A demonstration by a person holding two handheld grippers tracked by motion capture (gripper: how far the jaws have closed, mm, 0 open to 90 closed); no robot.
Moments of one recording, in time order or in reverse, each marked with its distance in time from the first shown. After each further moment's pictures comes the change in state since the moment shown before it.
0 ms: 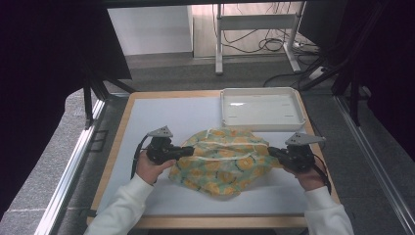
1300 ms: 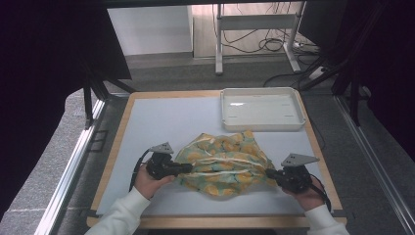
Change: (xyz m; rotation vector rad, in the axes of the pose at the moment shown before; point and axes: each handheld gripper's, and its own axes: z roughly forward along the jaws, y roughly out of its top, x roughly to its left) left arm -0.004 -0.043 0.009 0.098 -0.038 -0.022; right arm 0.024 -0.047 0.004 0.103 0.074 0.002
